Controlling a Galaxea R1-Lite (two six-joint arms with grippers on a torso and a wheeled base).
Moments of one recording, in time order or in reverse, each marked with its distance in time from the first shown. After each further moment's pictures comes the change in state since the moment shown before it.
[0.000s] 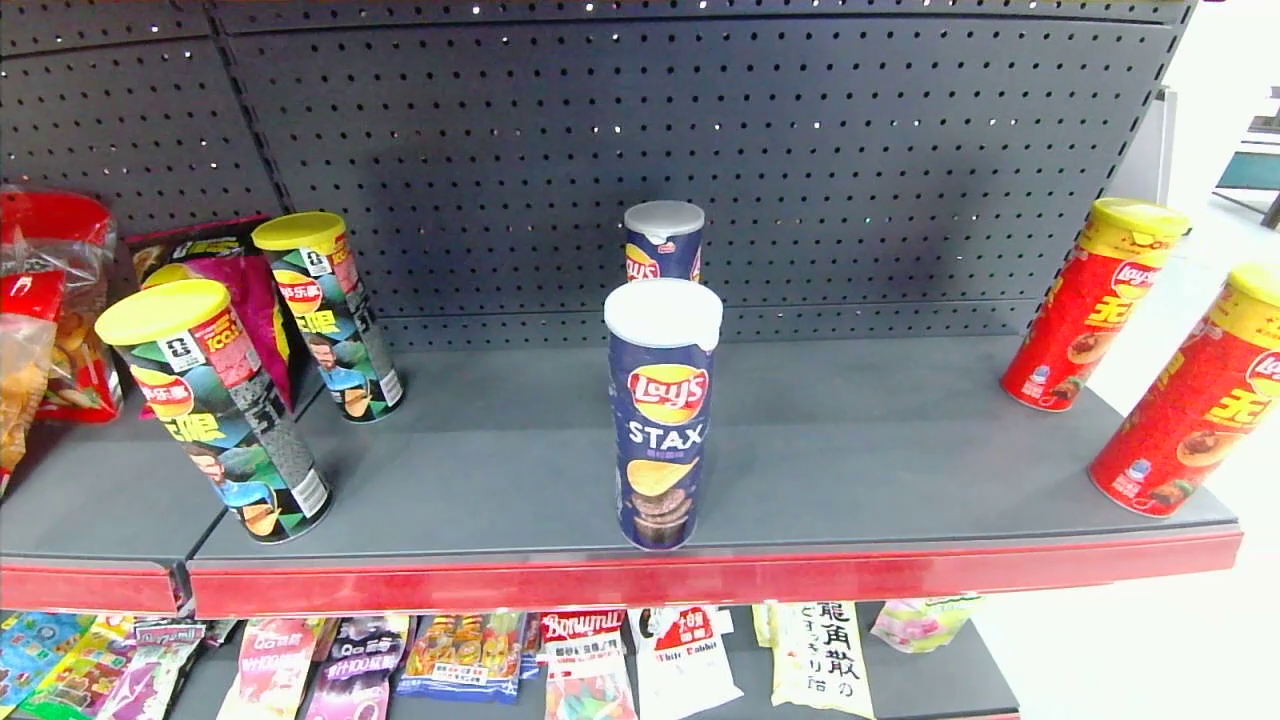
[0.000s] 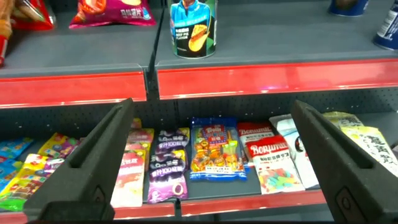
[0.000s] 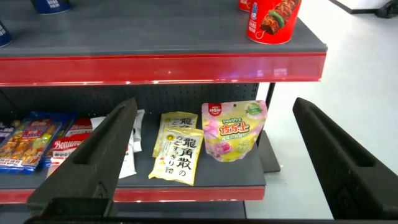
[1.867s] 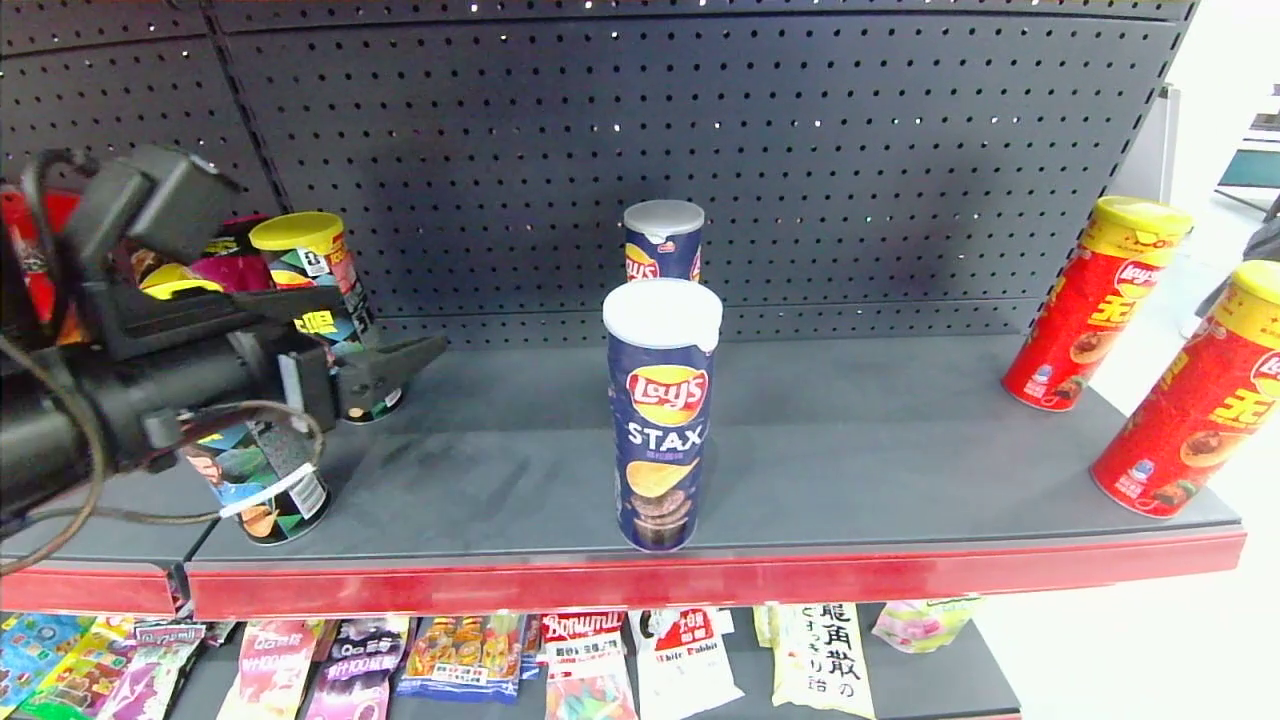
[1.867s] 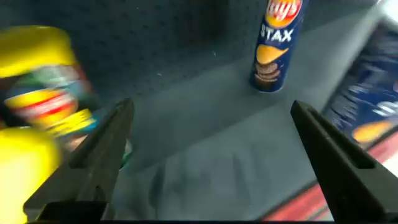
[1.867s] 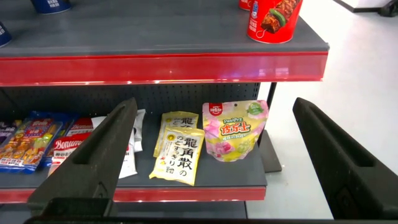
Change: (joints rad) left arm -0.334 1.350 -0.758 -0.446 -0.076 0.103; right arm 0.001 0.000 0.000 0.001 0.000 0.001
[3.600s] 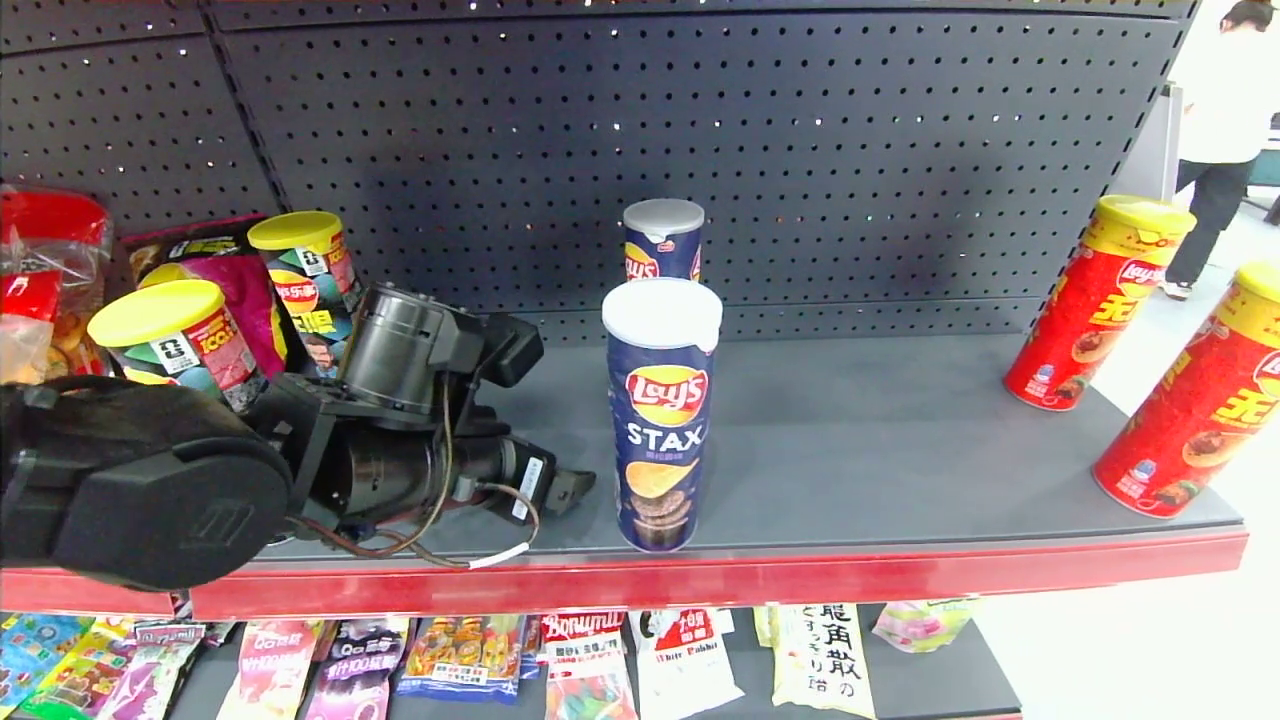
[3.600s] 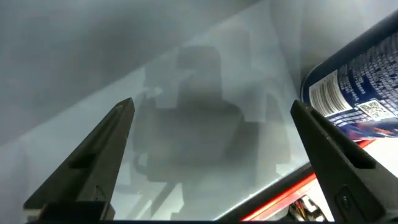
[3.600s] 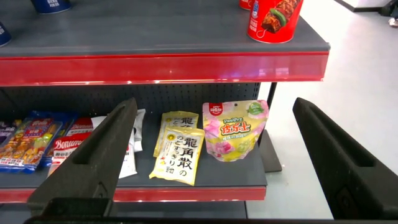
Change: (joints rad) left arm -0.252 0.384 -0.184 0.293 0.213 -0.115; right arm 0.001 0.000 0.000 0.000 0.000 0.000
